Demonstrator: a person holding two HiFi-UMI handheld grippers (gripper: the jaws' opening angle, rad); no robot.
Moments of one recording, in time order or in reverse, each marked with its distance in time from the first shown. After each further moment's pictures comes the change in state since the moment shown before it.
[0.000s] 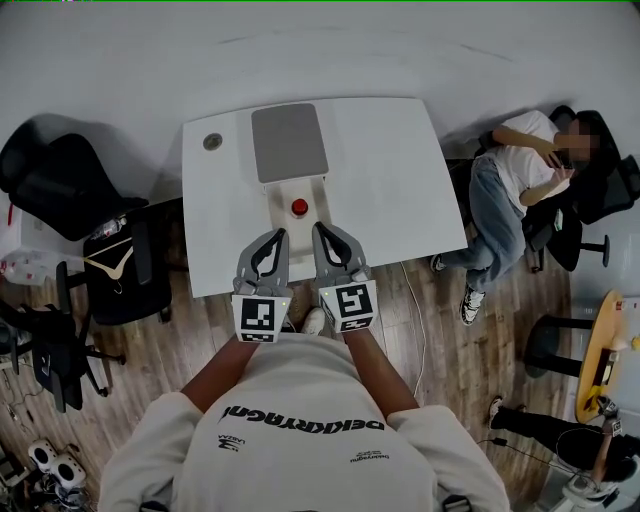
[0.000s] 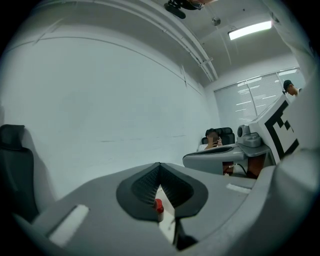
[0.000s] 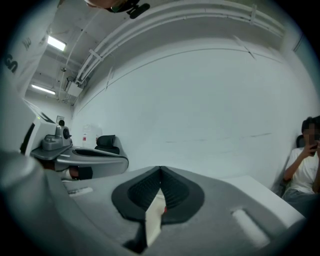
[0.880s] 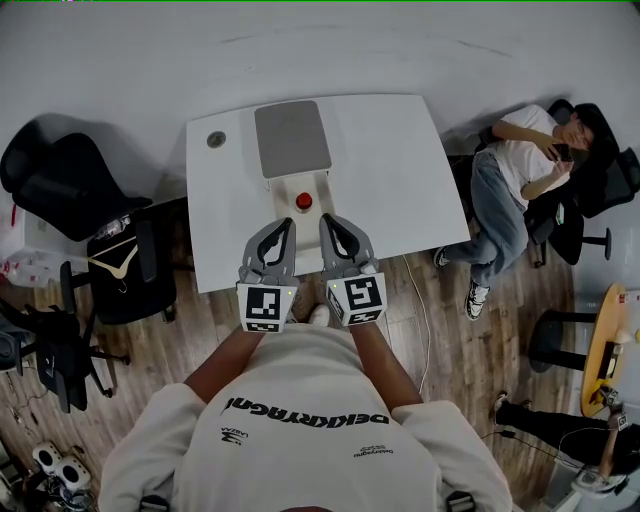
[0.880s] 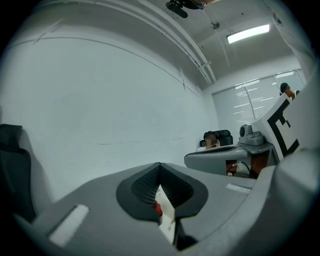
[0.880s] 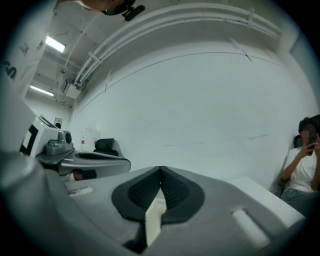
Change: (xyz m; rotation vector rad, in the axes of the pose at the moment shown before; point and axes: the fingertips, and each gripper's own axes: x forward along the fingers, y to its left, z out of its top) left arm 0.000 -0.002 0.011 0.001 -0.031 -0.022; right arm -0.009 -0.002 0.013 0.013 -0.029 -0.028
